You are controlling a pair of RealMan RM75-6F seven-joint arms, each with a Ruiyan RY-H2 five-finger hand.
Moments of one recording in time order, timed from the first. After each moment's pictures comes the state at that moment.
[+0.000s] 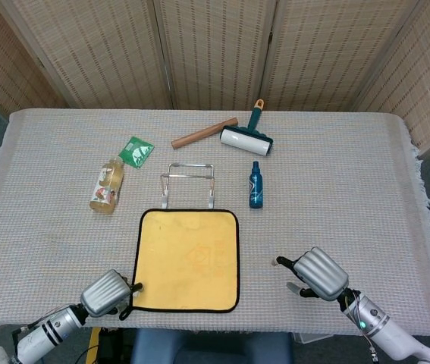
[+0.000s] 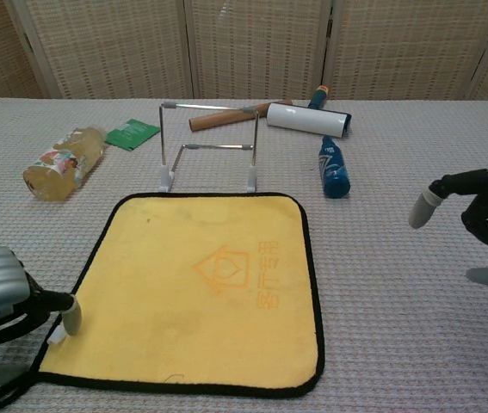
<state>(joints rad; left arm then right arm) -0.45 -1.47 0.19 -1.24 1.94 1.22 0.02 0.41 -1.18 -0.08 -1.68 -1.82 1.19 -0.01</state>
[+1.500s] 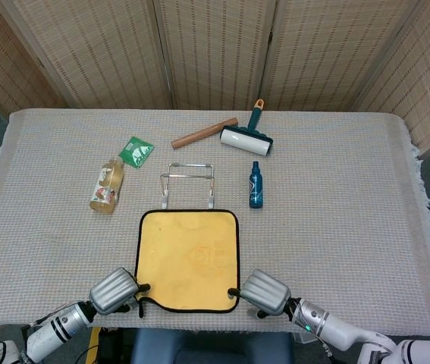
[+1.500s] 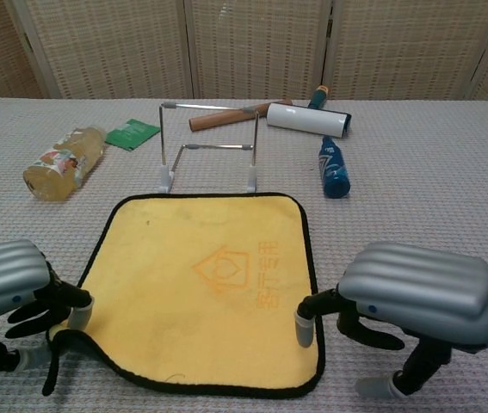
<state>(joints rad) -0.50 -1.51 0.22 -1.22 1.91 1.28 -0.11 0.58 -1.47 -0.10 -1.57 -1.84 0.94 -0.09</state>
